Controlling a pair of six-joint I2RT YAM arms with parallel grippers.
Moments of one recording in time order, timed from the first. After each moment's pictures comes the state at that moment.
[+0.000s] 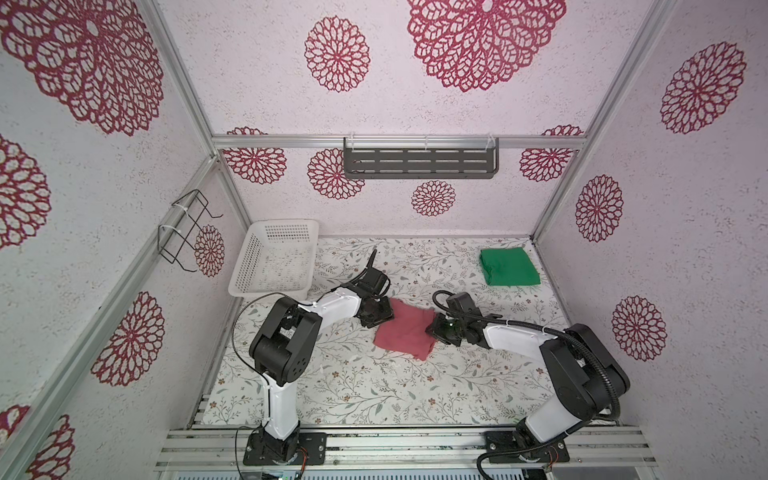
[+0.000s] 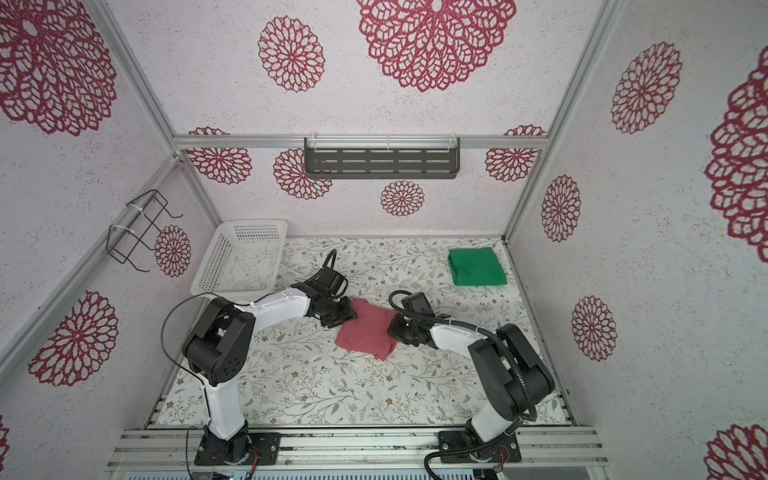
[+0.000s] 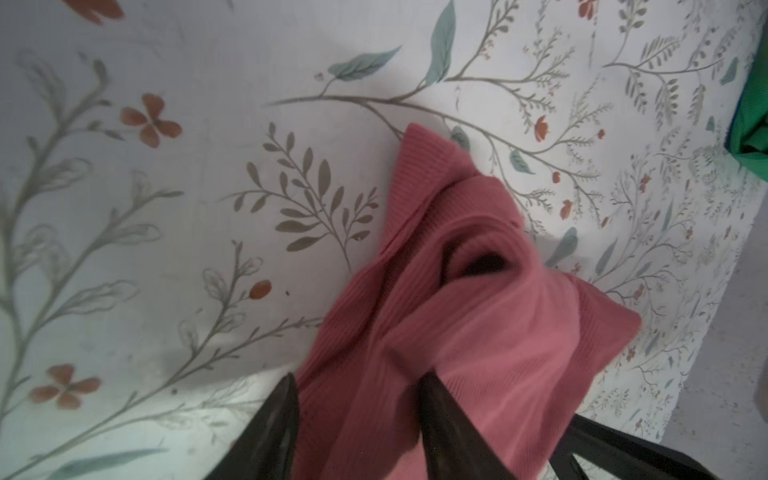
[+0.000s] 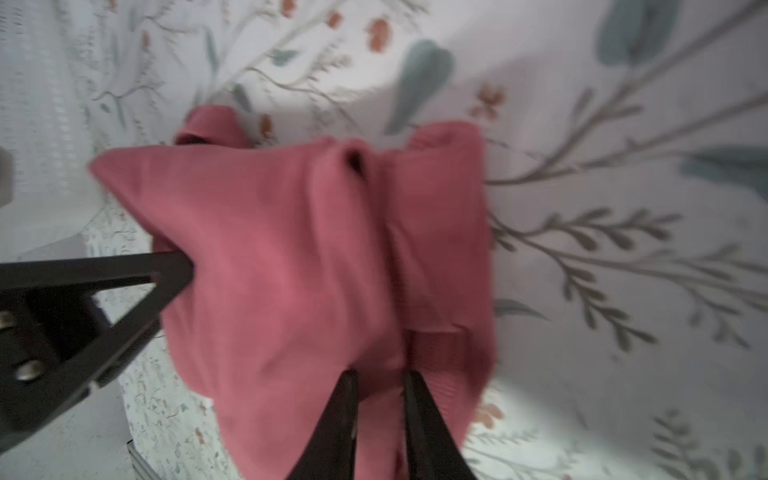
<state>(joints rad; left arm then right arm) -0.54 1.95 1.26 -0.44 0.20 -0.80 0.52 1.60 0.73 -0.11 -0.21 0.89</state>
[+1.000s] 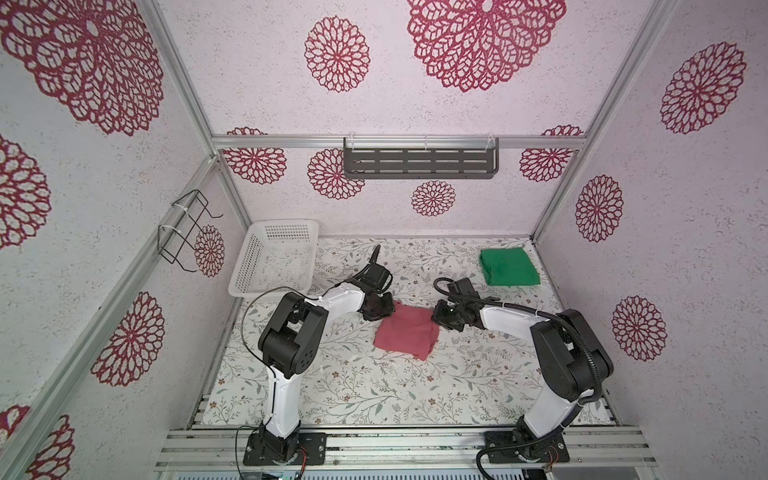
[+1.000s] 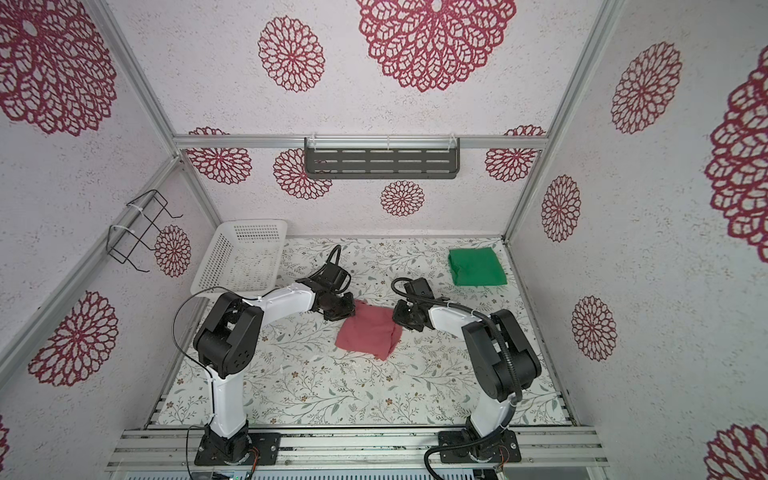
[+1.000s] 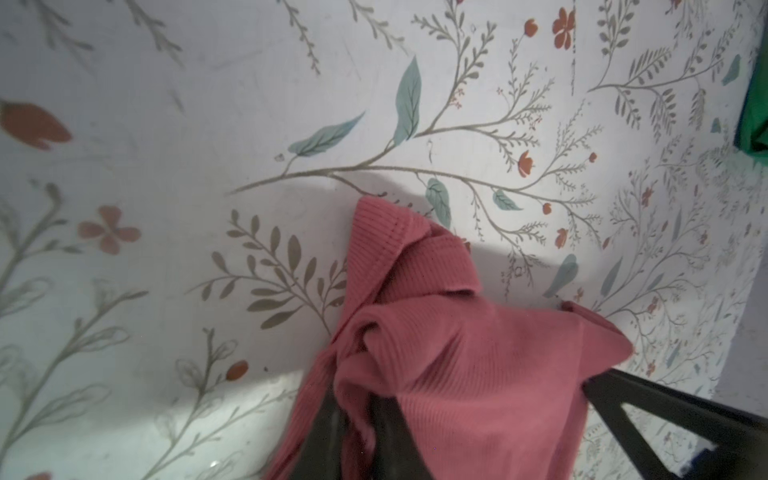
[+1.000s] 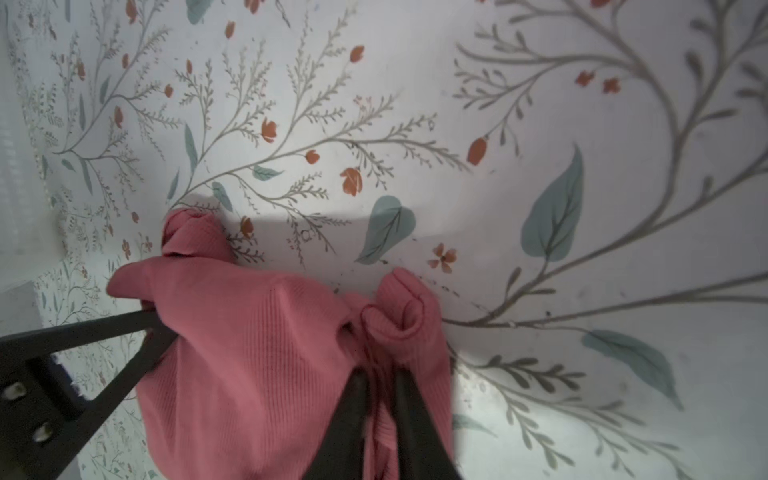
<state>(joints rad) -0.53 2.02 1.36 -0.45 0.17 -0.71 0.46 1.72 0.96 -0.23 -0.19 0.79</state>
